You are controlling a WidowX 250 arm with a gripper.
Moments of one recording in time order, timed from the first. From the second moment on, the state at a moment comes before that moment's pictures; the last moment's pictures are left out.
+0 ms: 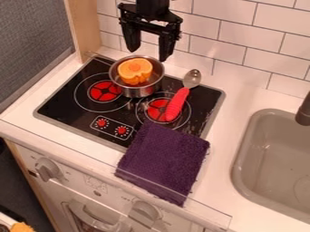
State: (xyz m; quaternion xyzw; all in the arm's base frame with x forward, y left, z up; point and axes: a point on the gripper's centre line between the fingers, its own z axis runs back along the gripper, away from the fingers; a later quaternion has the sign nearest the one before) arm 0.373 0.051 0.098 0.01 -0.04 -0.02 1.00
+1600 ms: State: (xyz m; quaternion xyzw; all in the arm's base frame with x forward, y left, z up) arm 0.288 -0.031 0.011 0.05 -0.07 -0.02 1.00
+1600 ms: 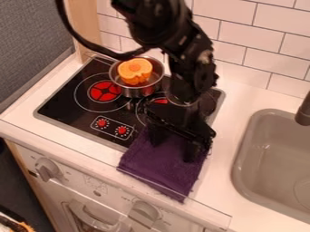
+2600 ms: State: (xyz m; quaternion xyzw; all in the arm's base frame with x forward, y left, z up) arm 0.290 0.112 0.022 0.04 -0.04 -0.05 1.00
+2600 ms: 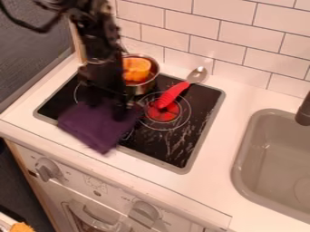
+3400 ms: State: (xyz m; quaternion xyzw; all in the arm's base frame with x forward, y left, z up) arm 0.301 0.148 0.050 0.01 -0.08 -0.05 1.00
